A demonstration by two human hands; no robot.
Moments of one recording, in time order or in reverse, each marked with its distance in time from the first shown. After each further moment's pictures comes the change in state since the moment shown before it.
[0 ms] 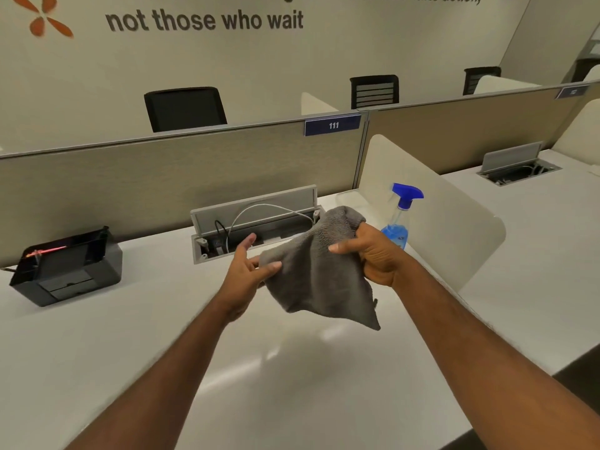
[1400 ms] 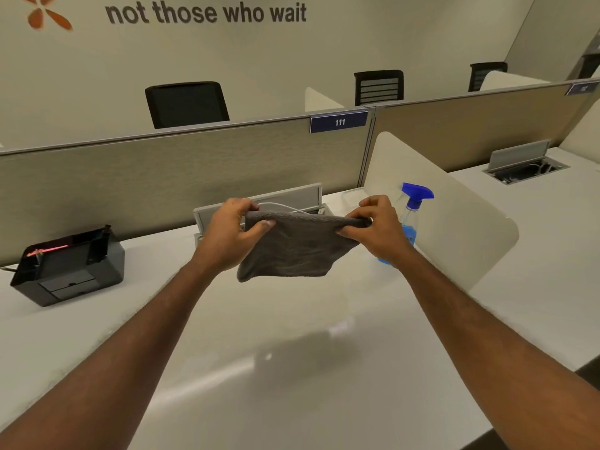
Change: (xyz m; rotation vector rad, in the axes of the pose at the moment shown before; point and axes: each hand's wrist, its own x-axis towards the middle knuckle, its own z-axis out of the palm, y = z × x) left_hand 0.024 0.079 -0.026 0.772 0.167 0.499; right_hand 0.046 -0.002 -0.020 -0.880 0.352 -0.358
